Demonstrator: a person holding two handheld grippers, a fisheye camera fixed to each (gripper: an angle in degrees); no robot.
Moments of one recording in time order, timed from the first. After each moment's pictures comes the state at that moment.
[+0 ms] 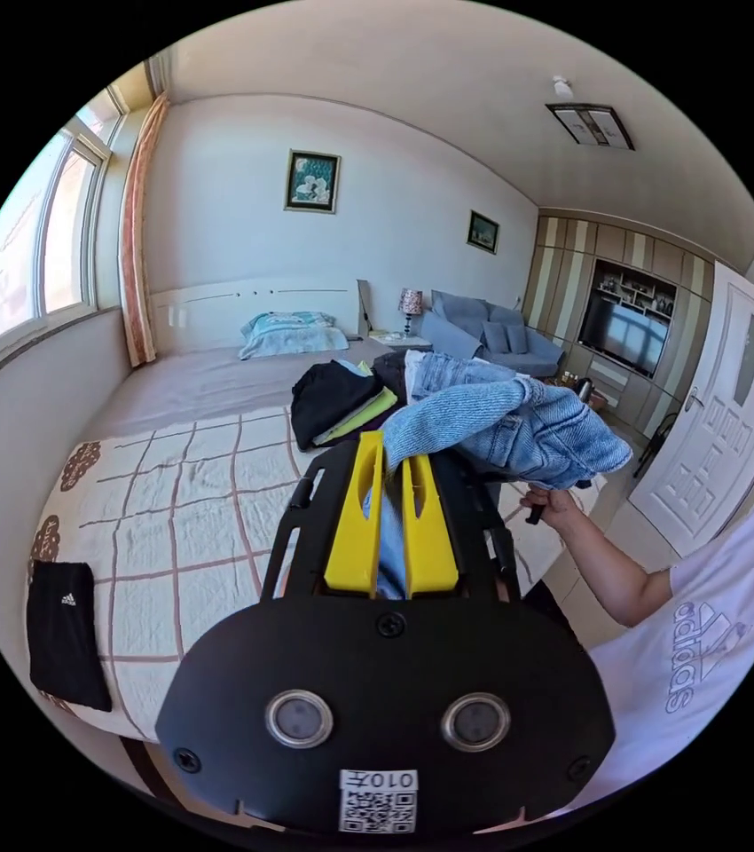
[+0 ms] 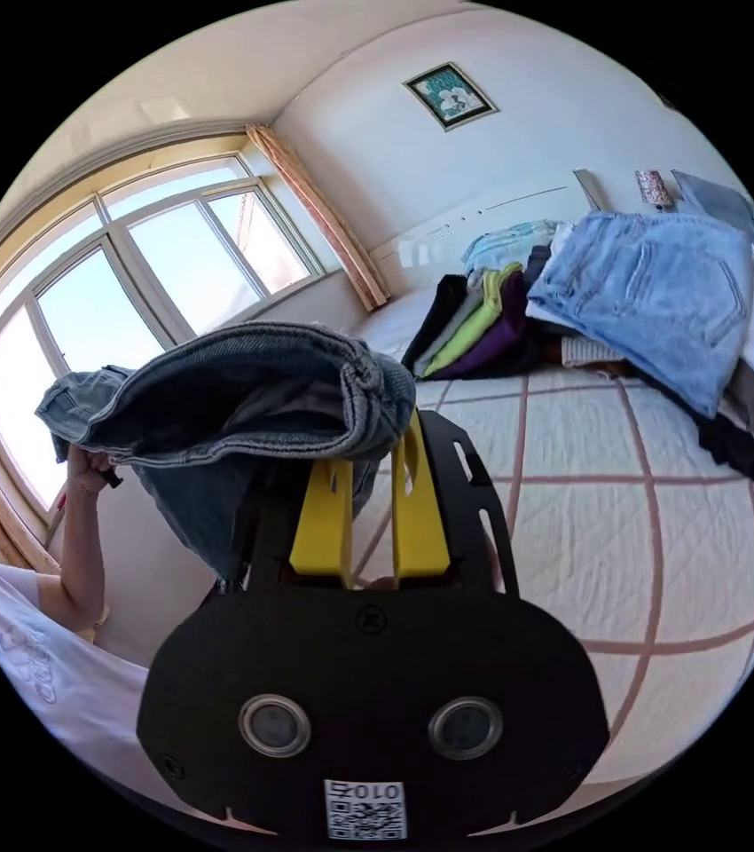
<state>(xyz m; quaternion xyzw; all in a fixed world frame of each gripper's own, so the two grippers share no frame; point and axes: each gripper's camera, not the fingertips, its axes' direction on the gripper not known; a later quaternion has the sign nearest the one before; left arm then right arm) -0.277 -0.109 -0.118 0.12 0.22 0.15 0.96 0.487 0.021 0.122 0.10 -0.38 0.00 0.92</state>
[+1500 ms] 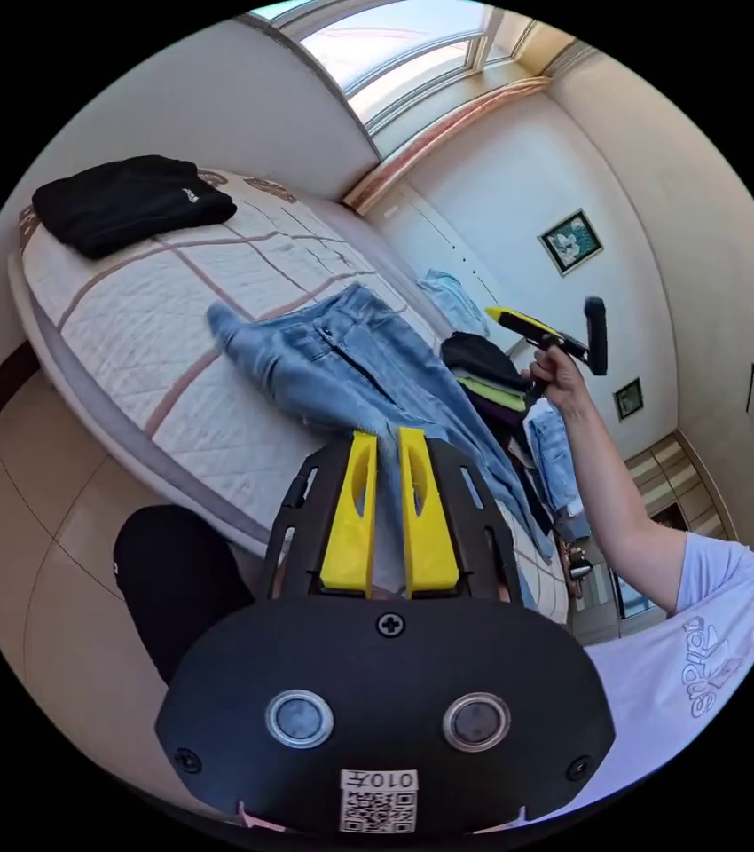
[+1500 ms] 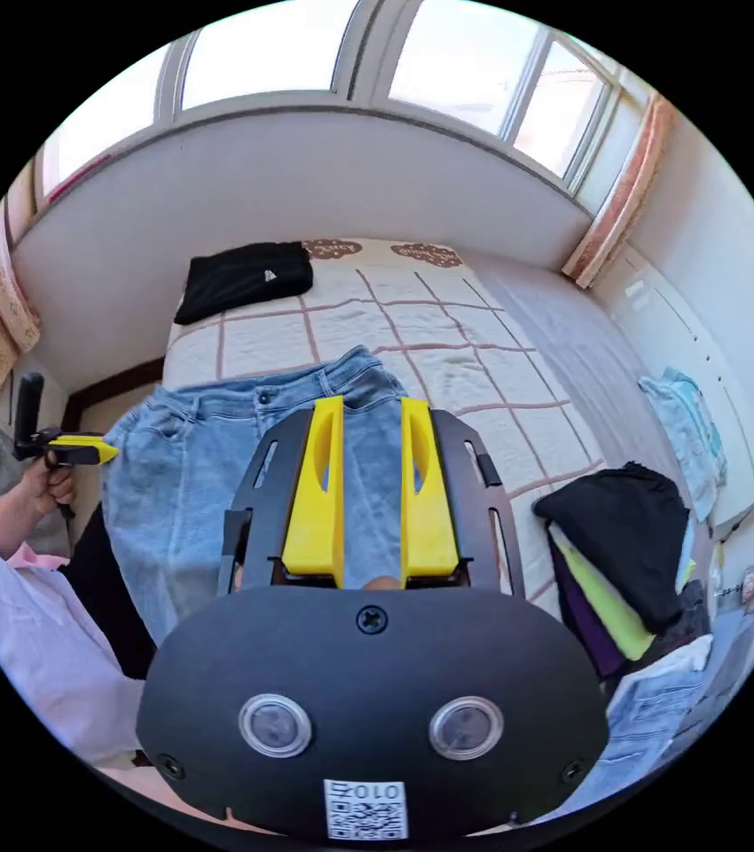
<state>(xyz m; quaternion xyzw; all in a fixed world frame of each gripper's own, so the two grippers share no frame) -0.563 0.134 0.072 0.00 0.17 -0.28 0.95 0.023 -0.158 0.218 0.02 -0.35 -0.43 0.83</state>
